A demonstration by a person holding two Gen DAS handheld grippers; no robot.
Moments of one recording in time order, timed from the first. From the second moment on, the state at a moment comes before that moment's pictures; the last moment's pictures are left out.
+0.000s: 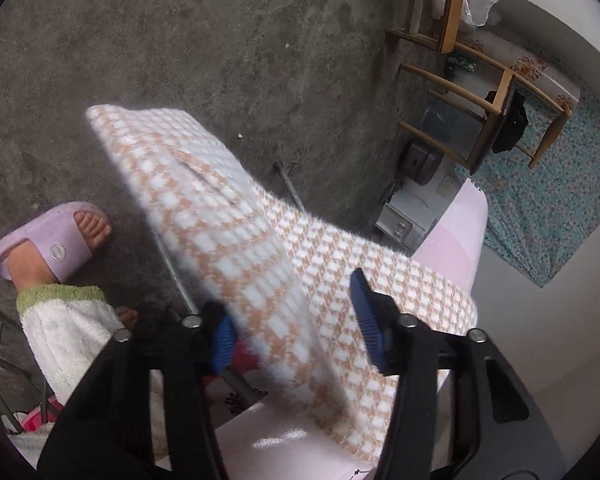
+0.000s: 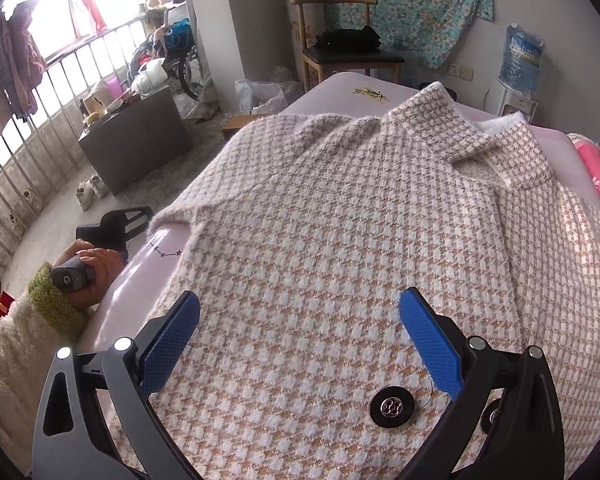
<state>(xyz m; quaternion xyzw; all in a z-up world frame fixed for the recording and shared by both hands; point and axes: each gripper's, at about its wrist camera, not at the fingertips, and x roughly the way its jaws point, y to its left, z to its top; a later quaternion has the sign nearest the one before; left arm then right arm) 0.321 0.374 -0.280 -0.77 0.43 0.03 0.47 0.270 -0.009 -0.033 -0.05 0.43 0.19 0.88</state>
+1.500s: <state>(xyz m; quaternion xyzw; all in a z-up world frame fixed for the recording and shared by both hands) 0.252 0.072 -0.061 0.03 0.49 -0.05 0.87 0.232 -0.187 -0.078 0.02 0.50 0.05 0.86</state>
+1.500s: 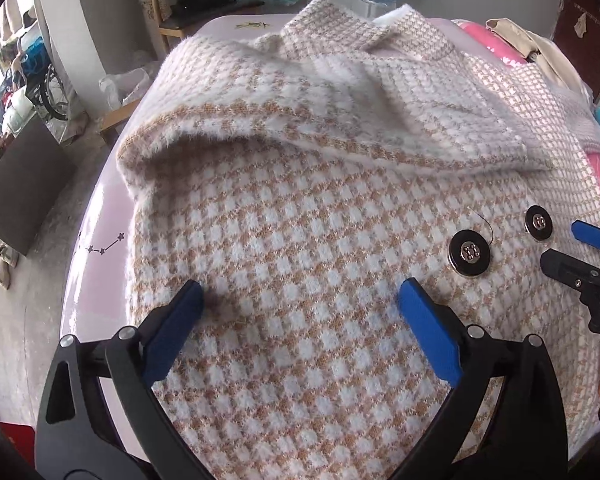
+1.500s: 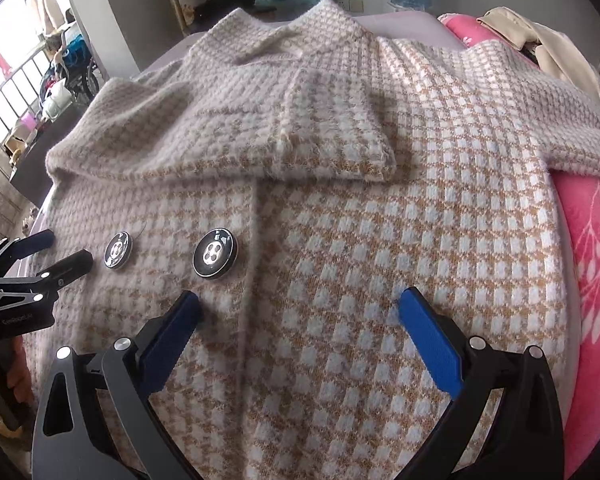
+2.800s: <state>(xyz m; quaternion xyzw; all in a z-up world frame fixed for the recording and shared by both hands) 0.269 0.120 -0.027 -0.04 0.44 -0.03 0.90 0.321 -0.250 -0.002 0.15 0.48 0.13 0.85</state>
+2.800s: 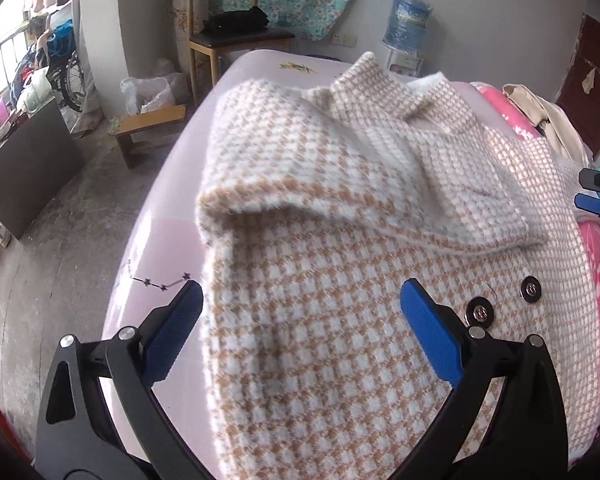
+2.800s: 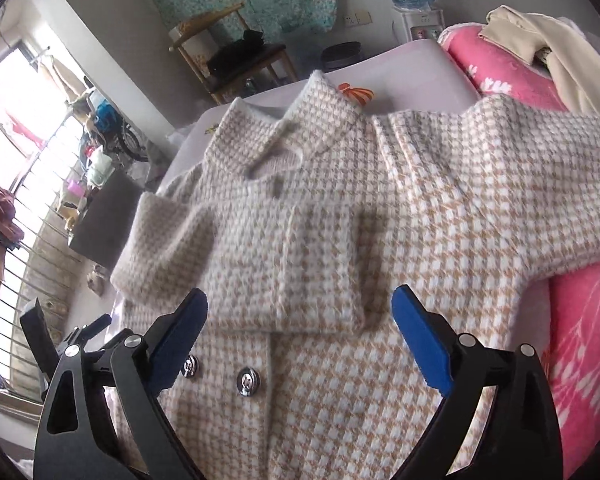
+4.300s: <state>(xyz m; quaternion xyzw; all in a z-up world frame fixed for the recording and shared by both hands) 0.288 0.171 0.013 -0.08 0.41 -0.06 0.91 0.410 -0.239 -0.036 0.00 0.45 0.05 0.89</state>
